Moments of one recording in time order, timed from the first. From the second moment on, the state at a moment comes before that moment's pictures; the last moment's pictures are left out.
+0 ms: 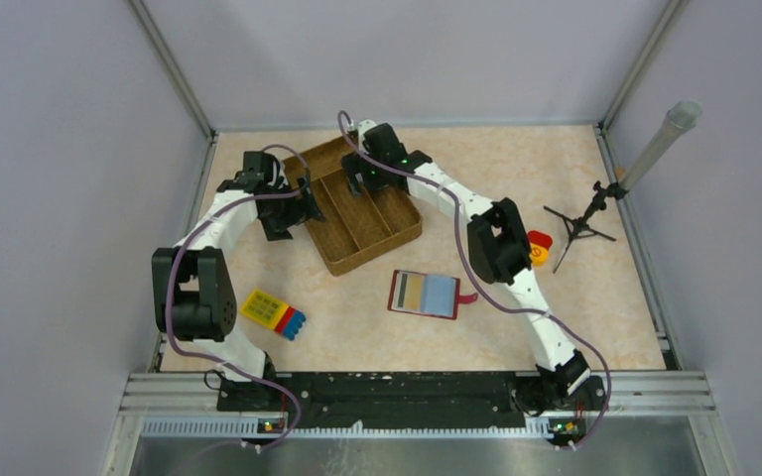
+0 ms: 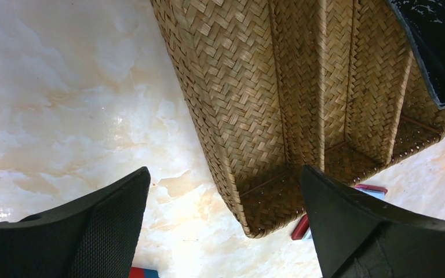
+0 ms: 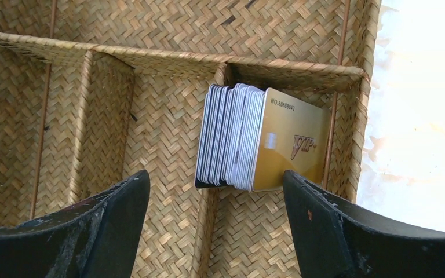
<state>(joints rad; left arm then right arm) -0.03 1.65 1.22 -0.62 0.27 -0.44 0.68 2.50 2.27 -0.44 -0.04 0.11</state>
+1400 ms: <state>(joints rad) -0.03 1.66 1.22 -0.62 0.33 -0.44 0.72 2.50 2.29 -0.32 0.08 0.03</state>
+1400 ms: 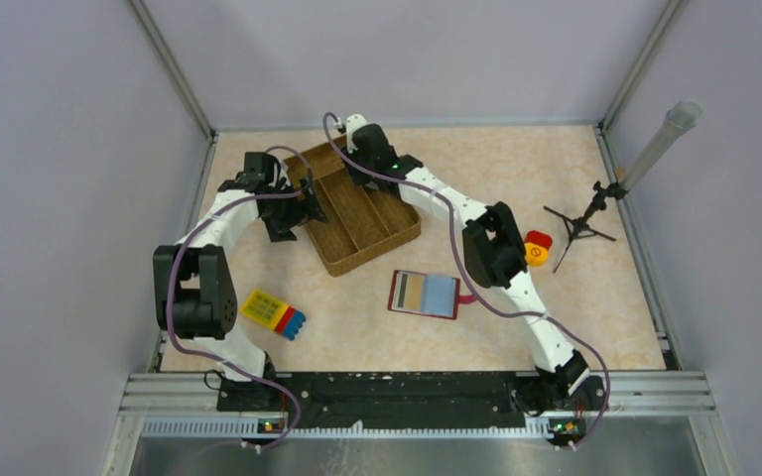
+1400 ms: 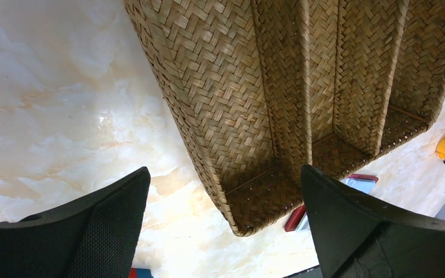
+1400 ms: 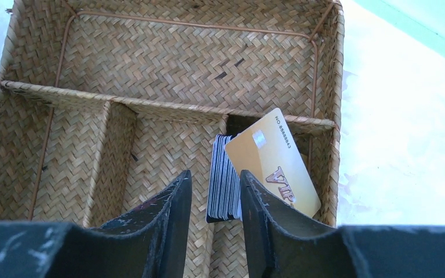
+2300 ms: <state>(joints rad) -0.03 1.66 1.22 -0.62 0.34 -0.44 0.73 2.52 2.27 -0.25 0.24 0.03</state>
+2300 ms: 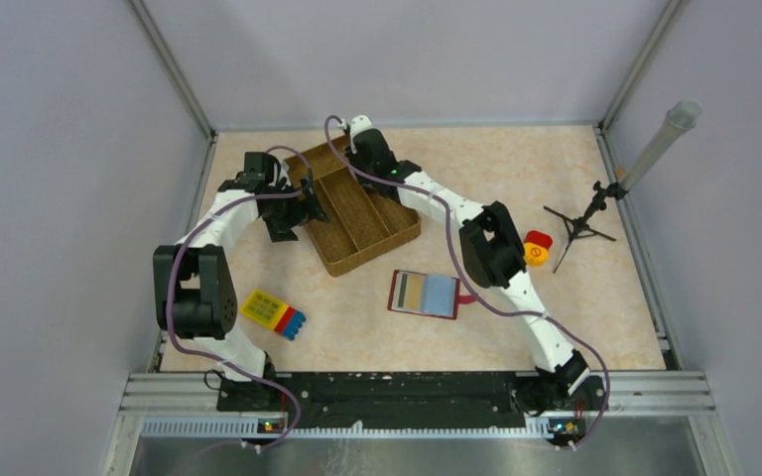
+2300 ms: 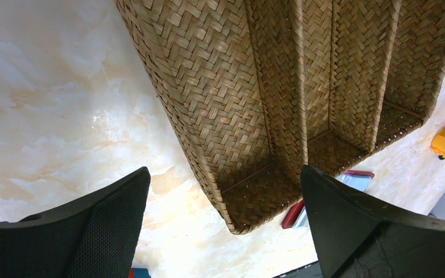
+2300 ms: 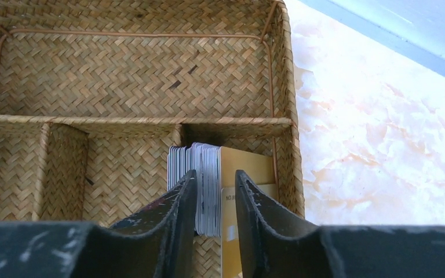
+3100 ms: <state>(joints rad) -0.03 1.66 1.22 -0.62 0.35 -0.44 0.73 2.33 2.02 -0.27 0.18 -0.05</state>
